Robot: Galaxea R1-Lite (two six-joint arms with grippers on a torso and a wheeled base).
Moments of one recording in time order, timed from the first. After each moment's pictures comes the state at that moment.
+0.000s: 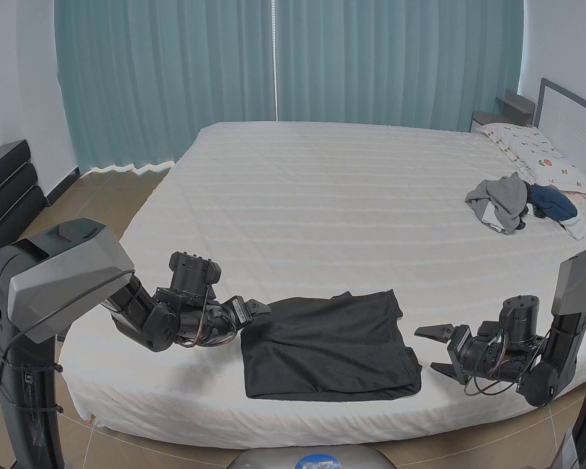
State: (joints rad) left arm -0.37 2.28 -1.00 -0.55 -0.19 -0.76; right arm 0.24 2.15 -0.21 -1.40 0.34 1.06
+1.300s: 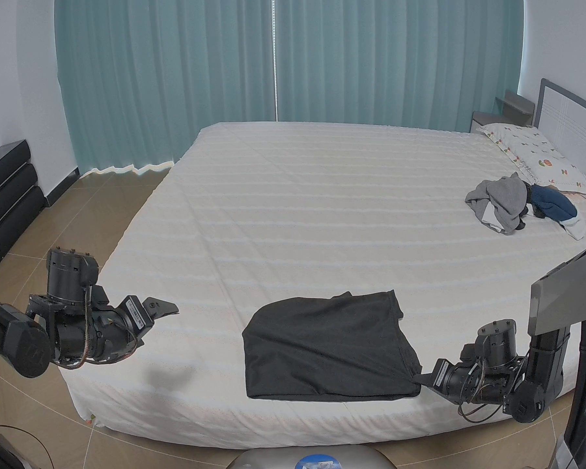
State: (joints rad) left arm -0.18 1.65 -0.49 -0.47 -0.14 -0.82; right arm 0.33 2.26 -0.17 -1.39 0.20 0.82
